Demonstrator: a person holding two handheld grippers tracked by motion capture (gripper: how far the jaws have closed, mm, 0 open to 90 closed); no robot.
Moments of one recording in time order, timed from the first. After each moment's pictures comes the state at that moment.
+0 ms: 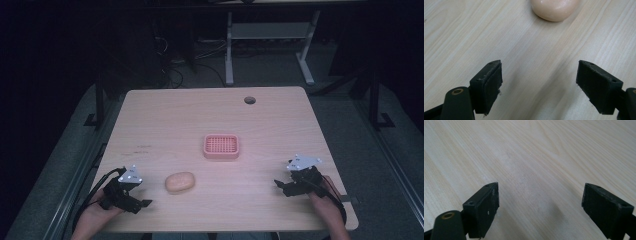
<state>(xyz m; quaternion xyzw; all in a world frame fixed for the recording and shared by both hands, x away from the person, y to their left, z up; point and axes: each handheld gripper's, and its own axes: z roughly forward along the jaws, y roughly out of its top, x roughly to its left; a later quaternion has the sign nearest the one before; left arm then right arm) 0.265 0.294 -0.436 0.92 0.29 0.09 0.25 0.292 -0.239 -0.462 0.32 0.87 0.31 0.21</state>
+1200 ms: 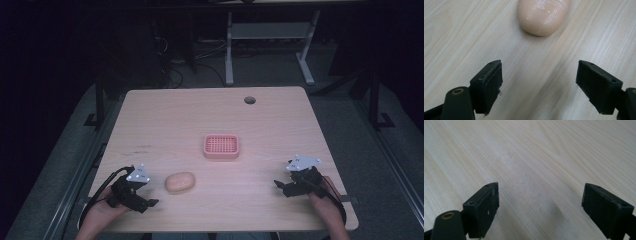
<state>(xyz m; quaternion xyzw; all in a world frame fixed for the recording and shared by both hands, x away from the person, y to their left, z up) 0.270 0.273 -0.433 0.93 0.26 0.08 0.24 0.291 -0.239 -0.462 0.32 0.87 0.31 0.21</state>
